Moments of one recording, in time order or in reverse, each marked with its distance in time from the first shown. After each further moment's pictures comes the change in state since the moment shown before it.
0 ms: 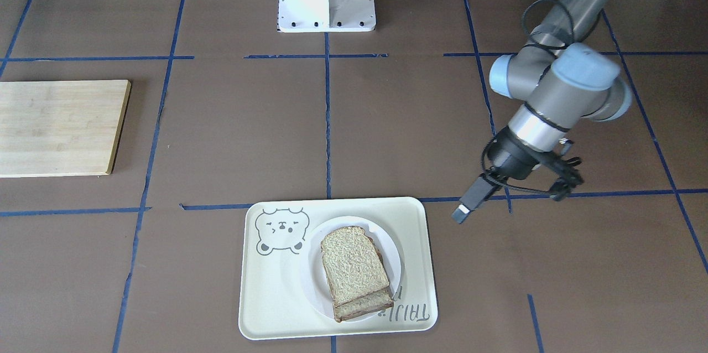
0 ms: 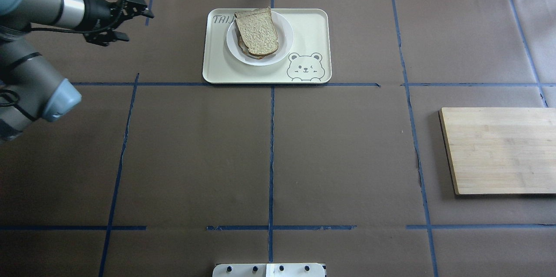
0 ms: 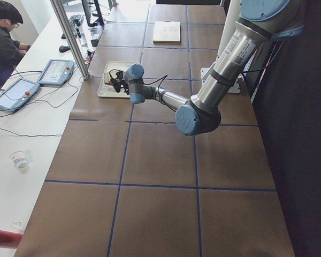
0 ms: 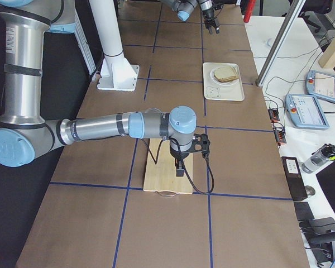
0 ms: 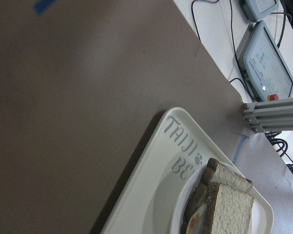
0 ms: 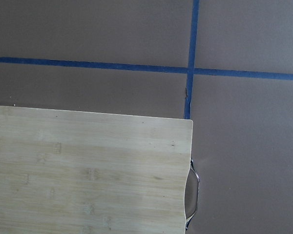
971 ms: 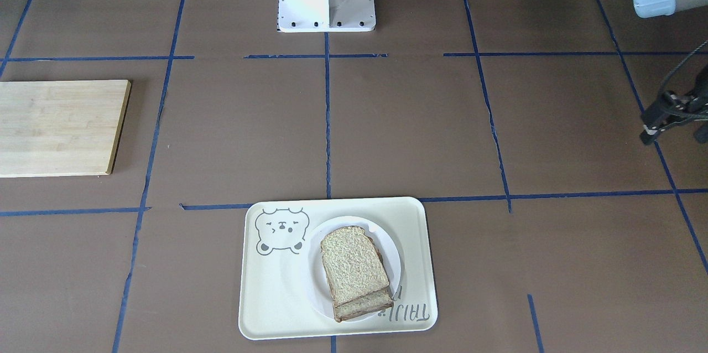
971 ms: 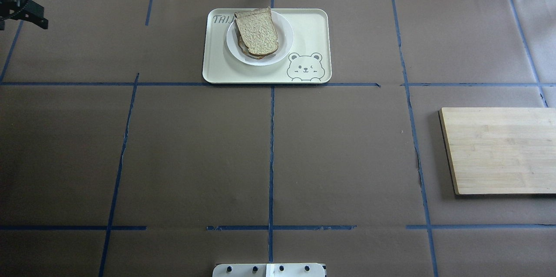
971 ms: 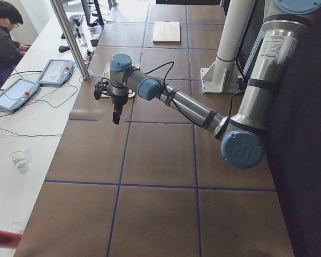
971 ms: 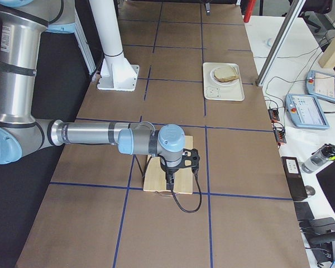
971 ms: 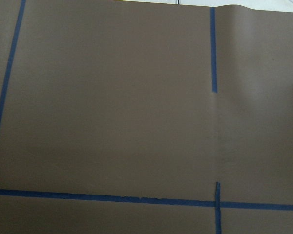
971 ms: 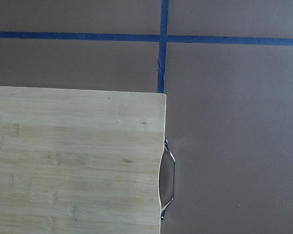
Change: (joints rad) left arm -0.323 0.175 -0.226 0.733 -0.165 1.101; right arm 0.007 -0.074 -0.103 0.165 0.031 0.006
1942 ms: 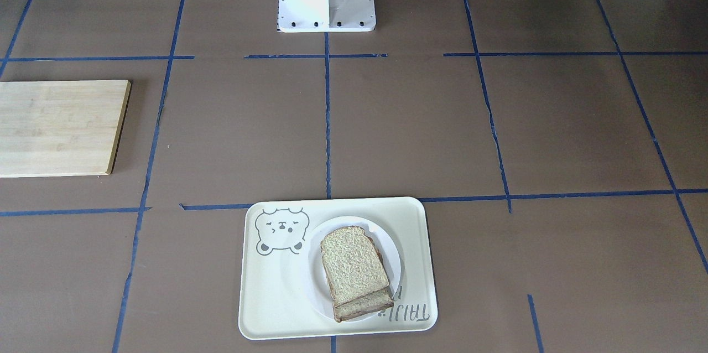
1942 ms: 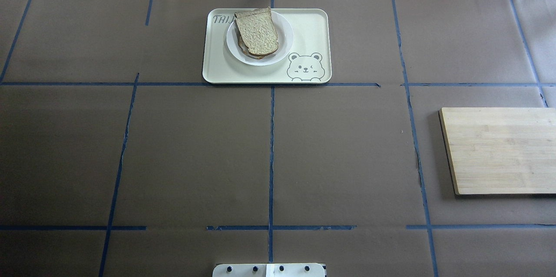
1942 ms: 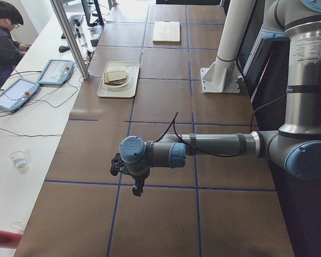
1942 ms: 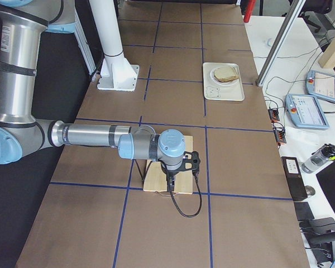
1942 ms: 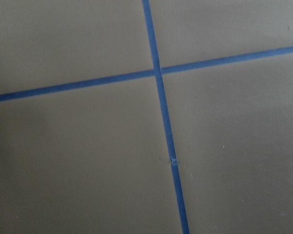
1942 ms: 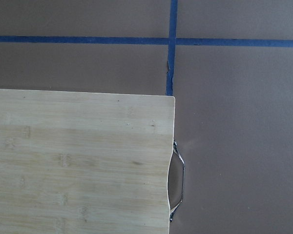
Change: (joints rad) left arm -0.237 0.272 0.222 -0.043 -0.198 0.590; right arm 0.002 0.002 0.003 -0.002 0.012 0.001
